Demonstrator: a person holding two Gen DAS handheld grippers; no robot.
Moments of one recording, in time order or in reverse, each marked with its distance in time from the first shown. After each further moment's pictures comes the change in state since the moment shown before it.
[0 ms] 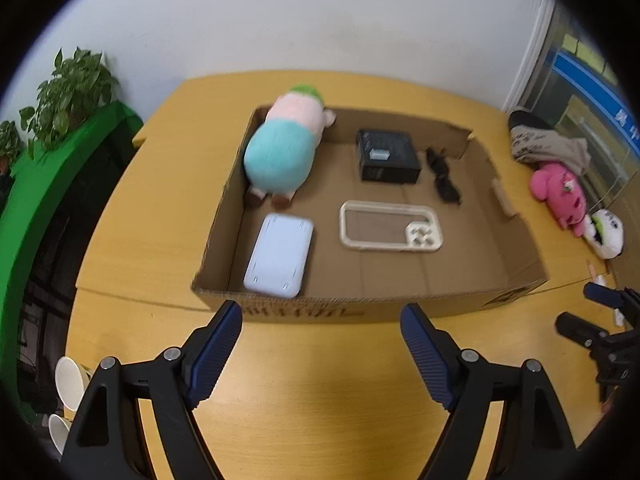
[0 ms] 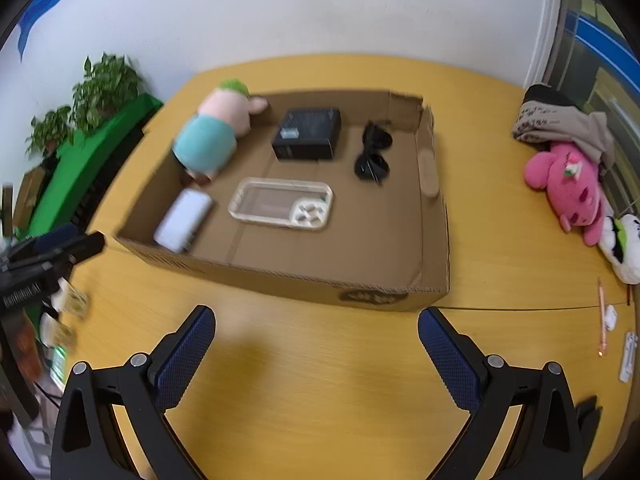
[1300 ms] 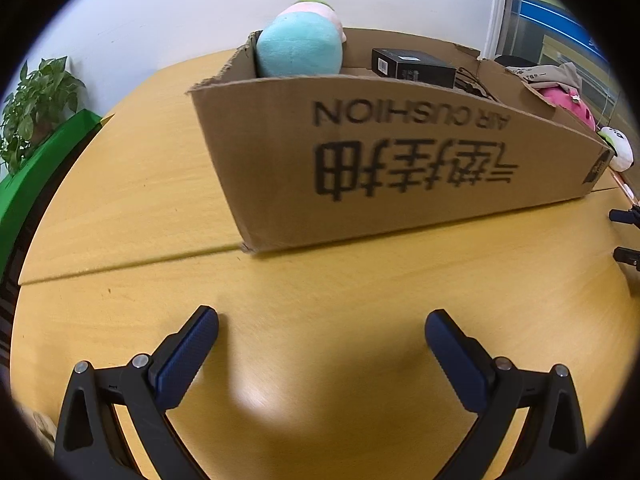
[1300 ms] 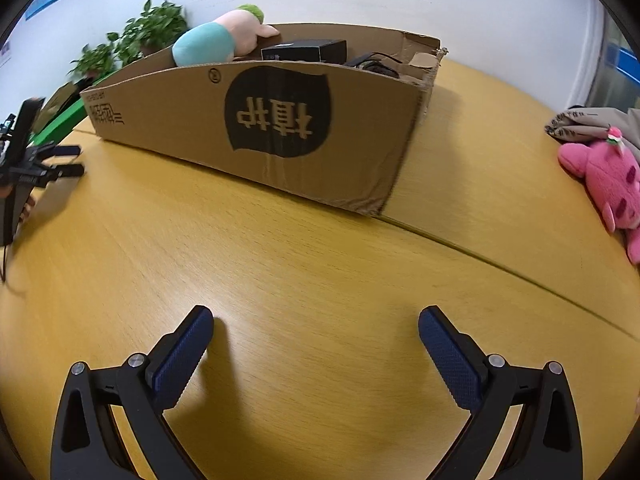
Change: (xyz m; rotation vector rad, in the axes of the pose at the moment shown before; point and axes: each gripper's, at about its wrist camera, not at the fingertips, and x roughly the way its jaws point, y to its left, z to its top) left arm 0.121 0.084 -0.095 0.191 -0.073 -0.057; right arm 0.061 -0.106 -0.168 -0.284 -0.125 0.048
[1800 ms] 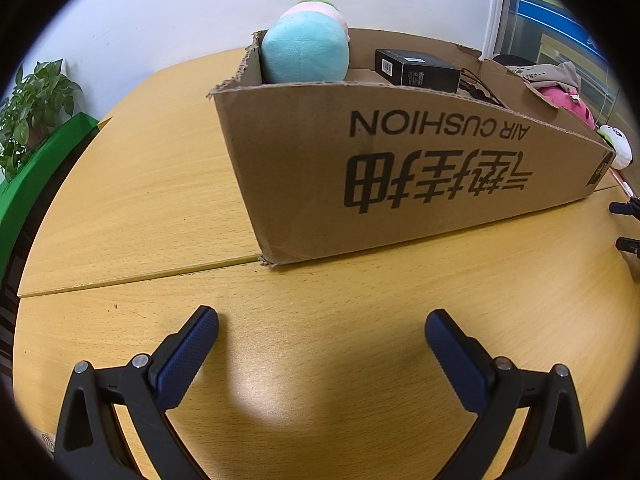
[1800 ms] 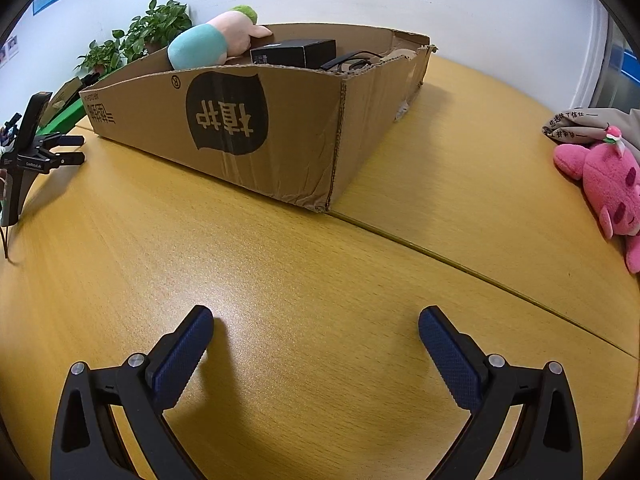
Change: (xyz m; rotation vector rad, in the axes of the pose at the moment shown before) left arm 0.003 0.010 0.005 0.016 0.003 -0.009; right arm 0.029 -0.034 0.045 -0.018 0.023 0.014
